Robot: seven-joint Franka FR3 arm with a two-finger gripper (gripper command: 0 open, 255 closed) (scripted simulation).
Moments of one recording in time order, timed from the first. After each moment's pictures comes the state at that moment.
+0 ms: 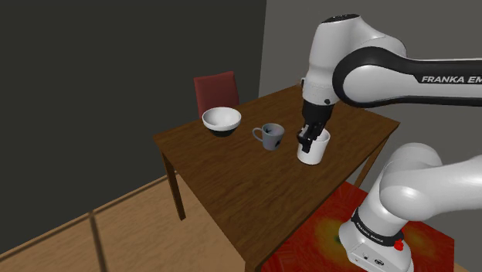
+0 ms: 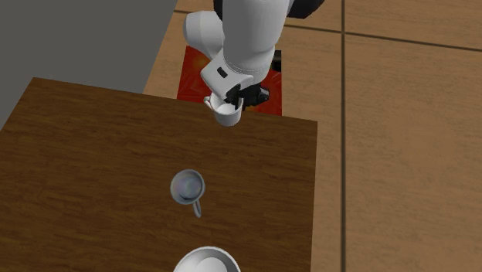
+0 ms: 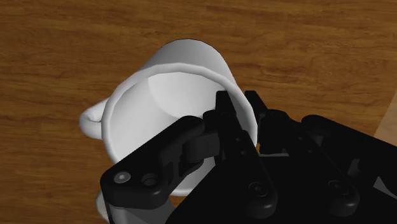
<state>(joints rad) 0.01 -0.99 0.23 -2.71 0.12 1.71 0.16</state>
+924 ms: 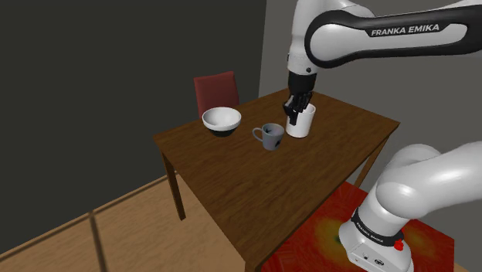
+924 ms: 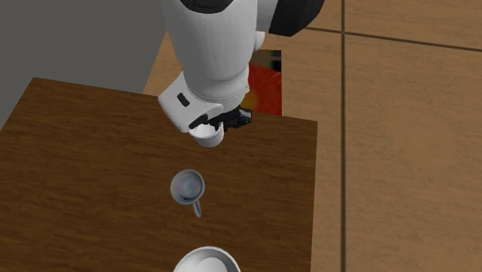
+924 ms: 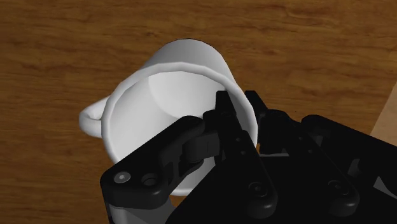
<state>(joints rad) -0.07 -0.71 0.15 -2.46 0.03 1.73 0.08</state>
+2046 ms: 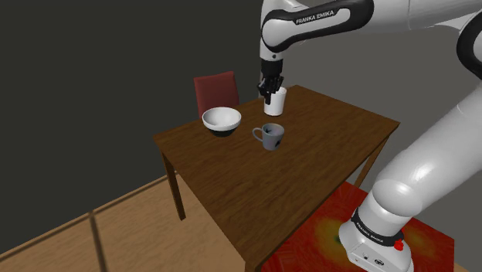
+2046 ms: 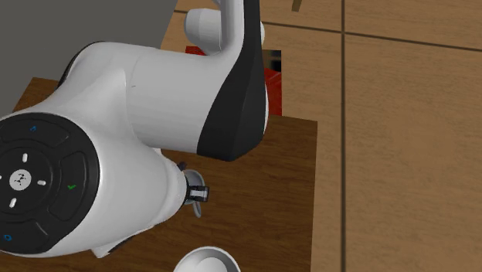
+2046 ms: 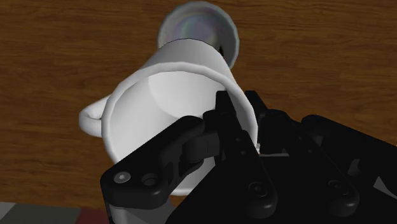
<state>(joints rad) -0.16 -0.21 0.09 -2.06 -0.05 1.85 -0.02</state>
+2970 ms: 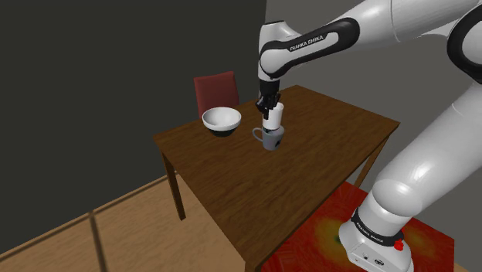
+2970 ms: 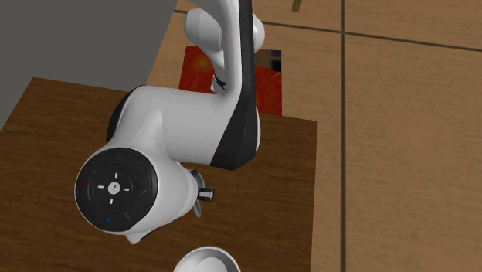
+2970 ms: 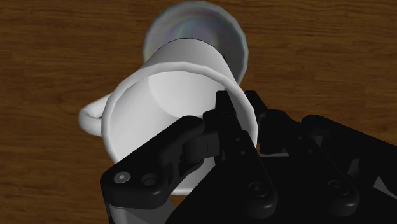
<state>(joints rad) -0.16 -0.17 0.09 -2.21 -0.06 2.03 0.00</state>
